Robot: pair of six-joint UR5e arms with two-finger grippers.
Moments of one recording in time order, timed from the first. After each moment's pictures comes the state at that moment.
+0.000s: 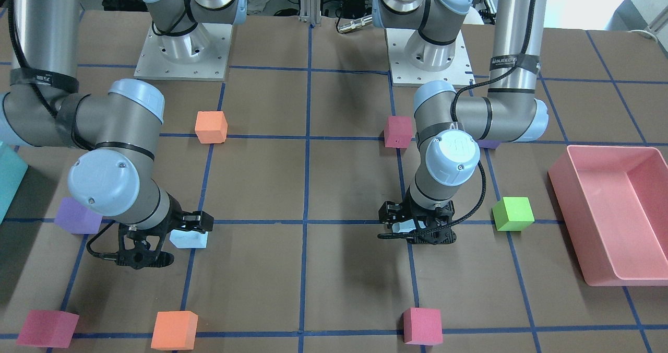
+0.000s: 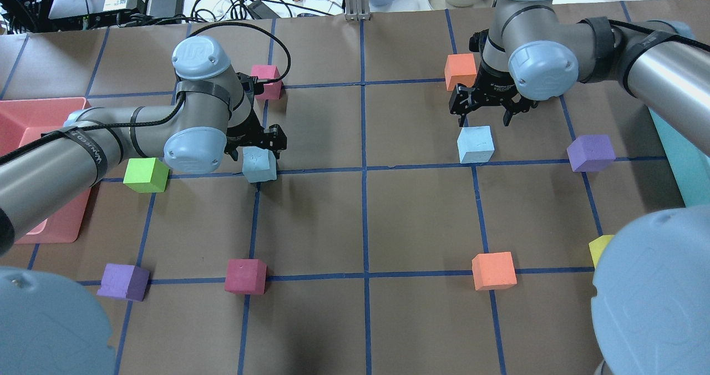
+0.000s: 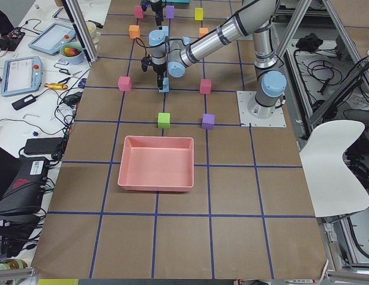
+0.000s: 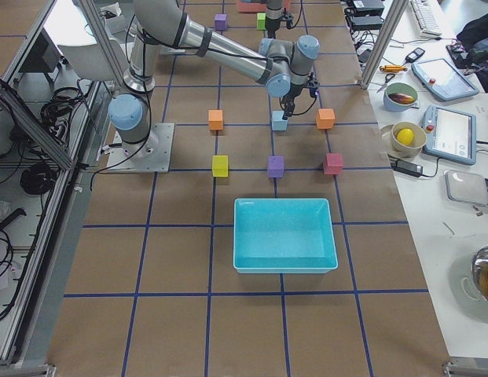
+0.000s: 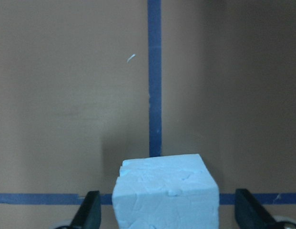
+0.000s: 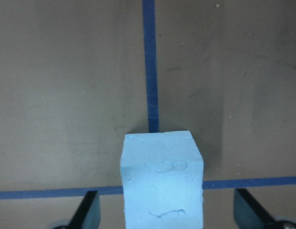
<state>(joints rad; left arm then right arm) -1.60 -2.01 -1.84 -0.86 1.59 -0.03 1.55 -1.09 1.60 -1.93 -1.58 0.02</state>
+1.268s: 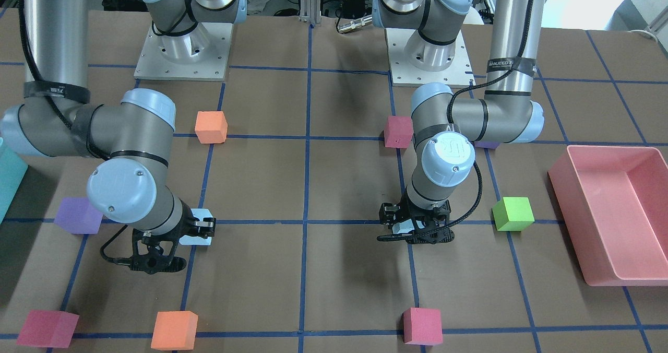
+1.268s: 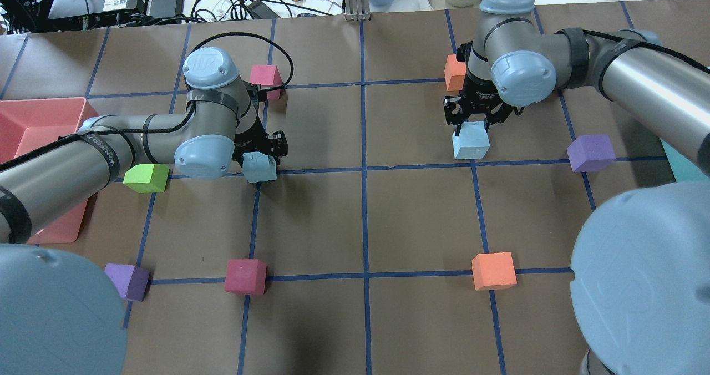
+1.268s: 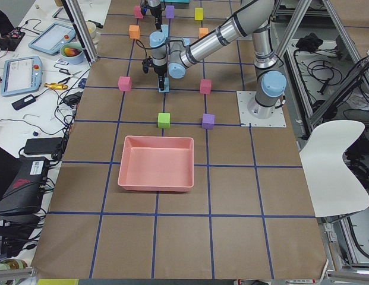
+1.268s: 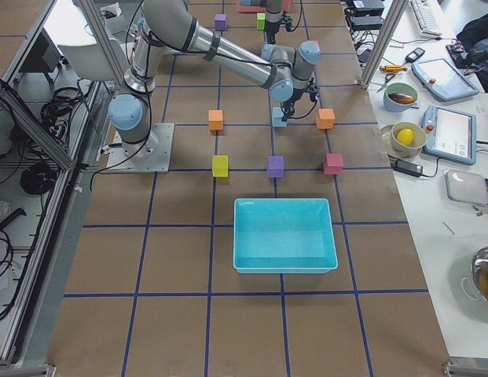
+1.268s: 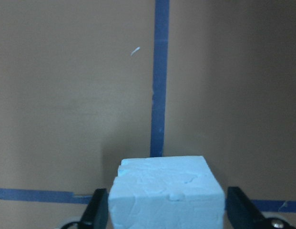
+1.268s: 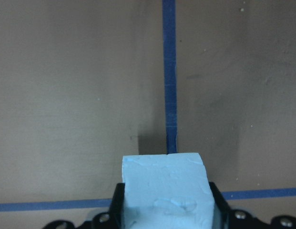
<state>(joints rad) -1.60 -2.01 -1.85 -0.86 1.59 -0.08 1.60 -1.08 1.58 -1.93 -1.57 0.08</state>
